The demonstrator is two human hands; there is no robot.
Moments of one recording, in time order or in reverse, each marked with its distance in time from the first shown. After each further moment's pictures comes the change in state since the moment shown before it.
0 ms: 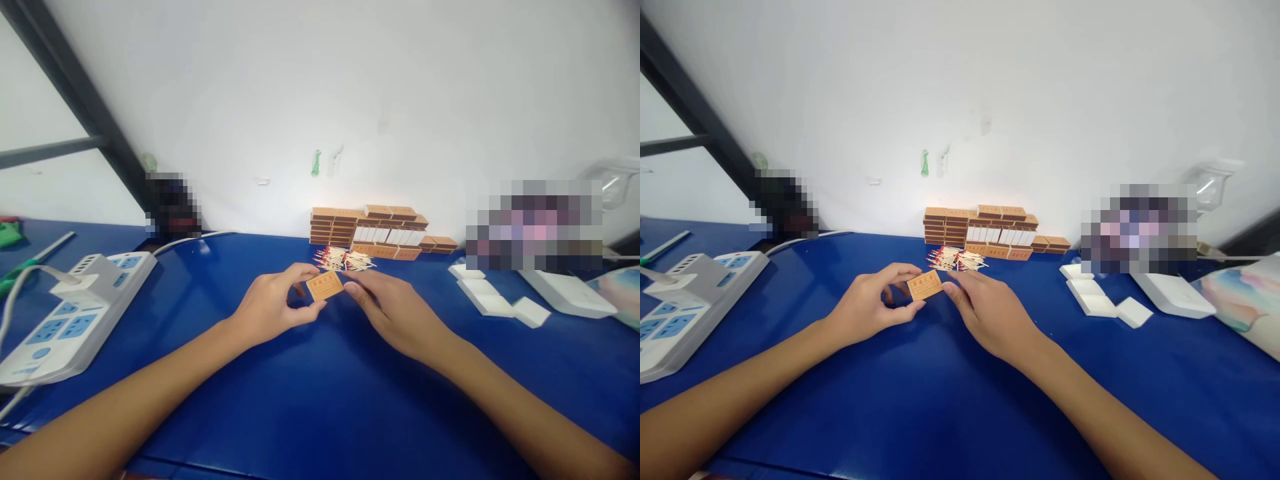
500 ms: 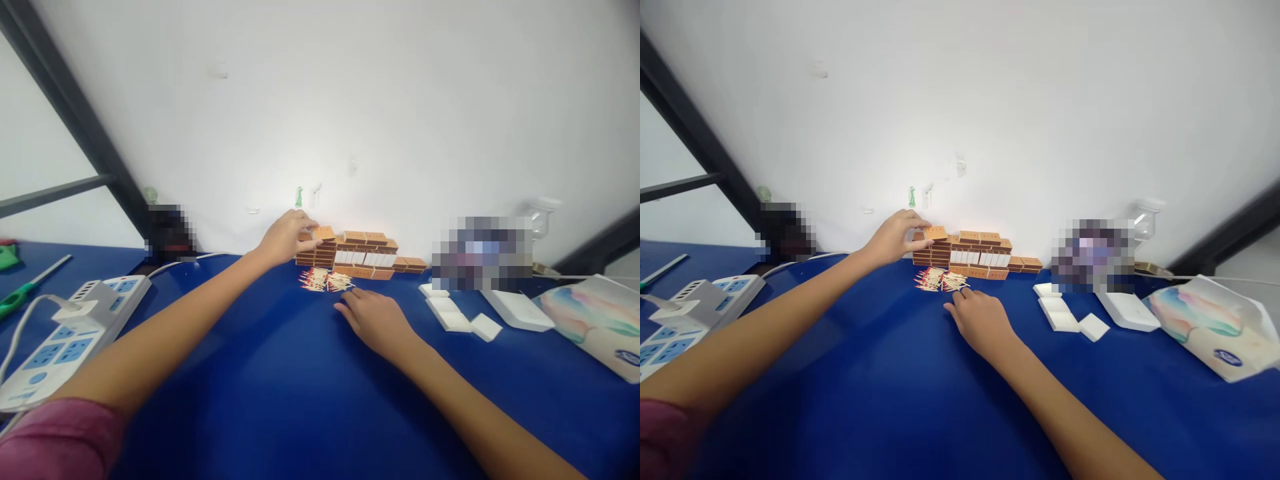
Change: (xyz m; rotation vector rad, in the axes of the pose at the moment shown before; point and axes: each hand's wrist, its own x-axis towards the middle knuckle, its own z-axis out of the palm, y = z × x) left_hand 0.167 -0.037 -0.021 0.258 0.040 0.205; right_hand 0.010 0.015 -0.009 -0.530 -0.168 0.079
